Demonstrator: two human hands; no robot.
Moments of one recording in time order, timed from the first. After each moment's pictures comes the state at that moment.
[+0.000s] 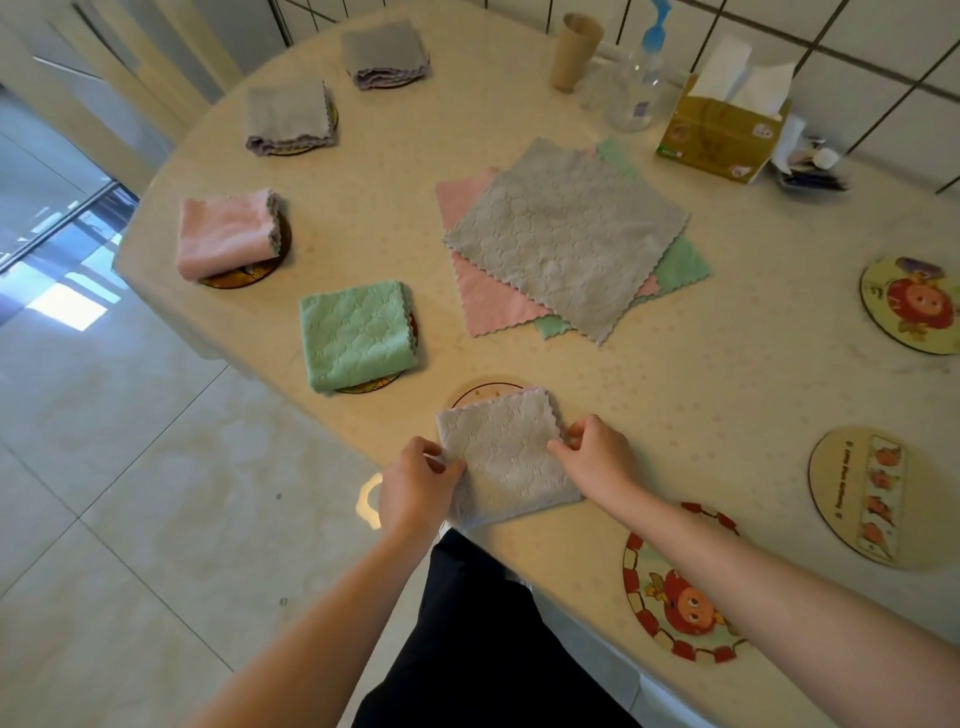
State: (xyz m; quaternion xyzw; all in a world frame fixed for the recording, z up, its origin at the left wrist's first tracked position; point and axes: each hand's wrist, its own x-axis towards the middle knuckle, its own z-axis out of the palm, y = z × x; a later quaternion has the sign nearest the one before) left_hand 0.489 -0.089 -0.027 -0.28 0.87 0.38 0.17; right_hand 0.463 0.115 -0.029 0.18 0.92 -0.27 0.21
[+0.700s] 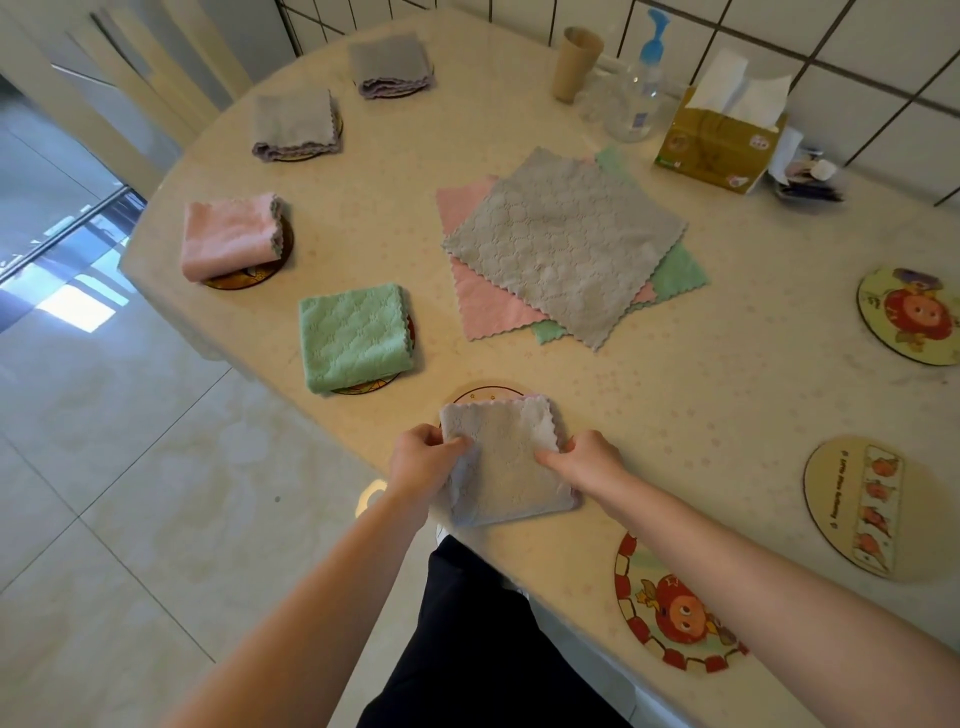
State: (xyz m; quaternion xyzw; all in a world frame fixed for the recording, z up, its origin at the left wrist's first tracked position) left_hand 0.462 -0.077 -0.015 -0.34 0.75 0.52 0.22; right_hand 0.455 0.116 -0.017 0.22 0.85 -0.34 0.34
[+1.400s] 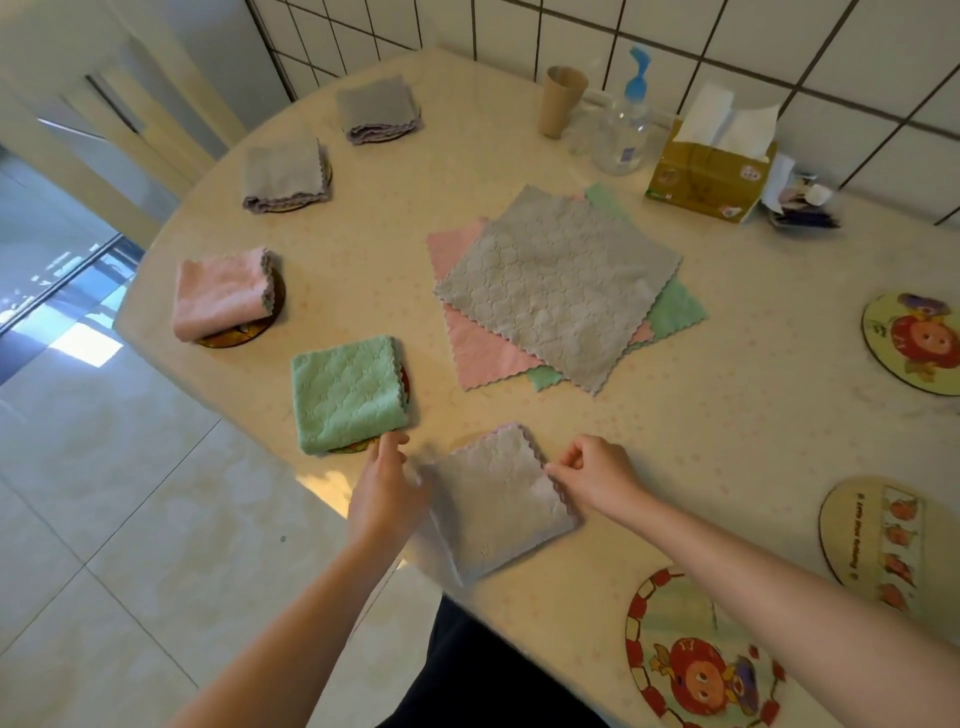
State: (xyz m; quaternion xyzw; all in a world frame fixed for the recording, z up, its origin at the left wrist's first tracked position) left_hand 0.426 -0.108 -0.011 -0.19 0.91 0.32 0.15; right_hand 0.410 0.137 -0.021 0.12 0.91 -0.31 0.26
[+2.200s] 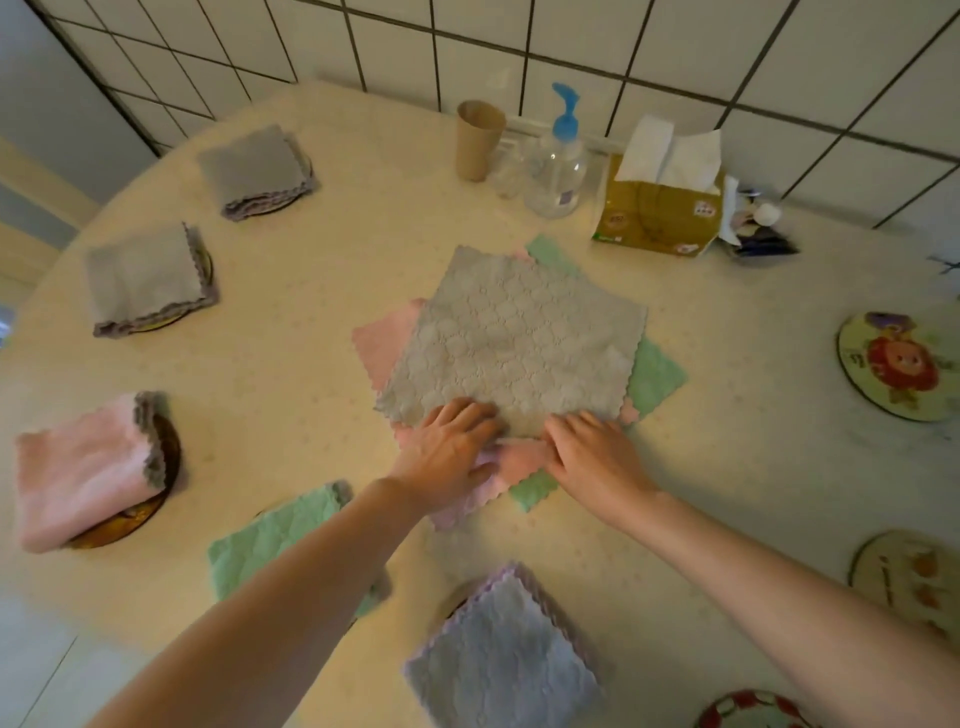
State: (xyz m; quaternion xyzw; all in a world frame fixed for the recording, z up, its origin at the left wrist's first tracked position) left_hand 0.199 -0.041 -0.045 0.41 0.90 0.10 0.10; right_hand 0.270 0.157 -0.025 -0.03 0.99 -0.11 0.05
